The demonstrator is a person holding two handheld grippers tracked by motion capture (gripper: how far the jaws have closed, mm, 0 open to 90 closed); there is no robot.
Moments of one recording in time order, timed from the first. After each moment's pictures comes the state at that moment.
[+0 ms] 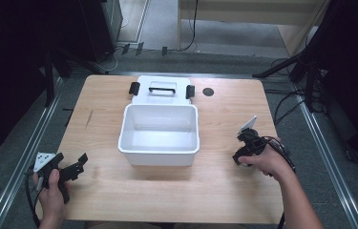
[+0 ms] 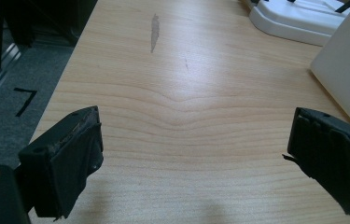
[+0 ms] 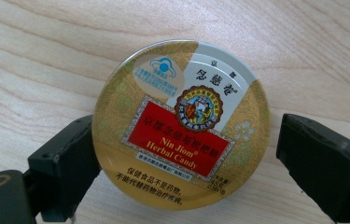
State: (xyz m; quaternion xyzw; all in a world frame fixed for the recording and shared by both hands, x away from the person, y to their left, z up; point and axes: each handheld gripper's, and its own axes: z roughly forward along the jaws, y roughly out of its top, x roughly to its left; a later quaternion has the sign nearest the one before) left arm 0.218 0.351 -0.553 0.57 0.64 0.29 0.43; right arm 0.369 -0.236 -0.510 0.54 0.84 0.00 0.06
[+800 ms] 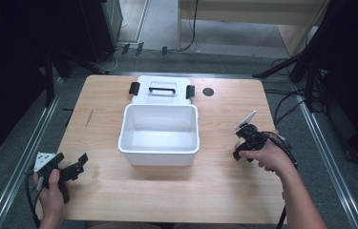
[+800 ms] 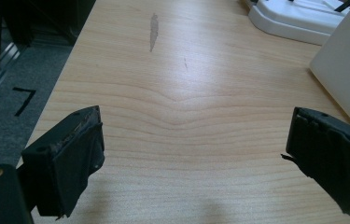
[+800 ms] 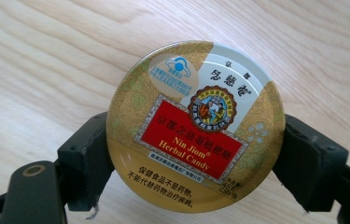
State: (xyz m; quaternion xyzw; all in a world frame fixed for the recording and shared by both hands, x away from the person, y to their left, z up) left arm 0.218 0.351 -0.553 0.57 0.63 0.29 0.43; right arm 0.370 -0.229 -0.486 0.49 0.87 0.04 0.06
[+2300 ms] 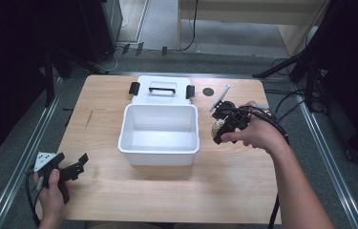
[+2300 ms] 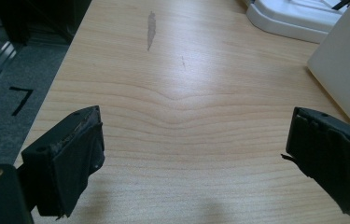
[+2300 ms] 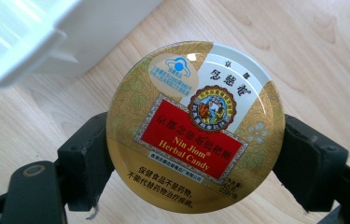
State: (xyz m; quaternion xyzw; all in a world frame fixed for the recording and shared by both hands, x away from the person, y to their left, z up) left arm 0.219 0.351 -0.553 0.58 0.63 0.28 0.43; right arm 0.372 -0.147 -0.388 0.35 0.93 0.08 0.08
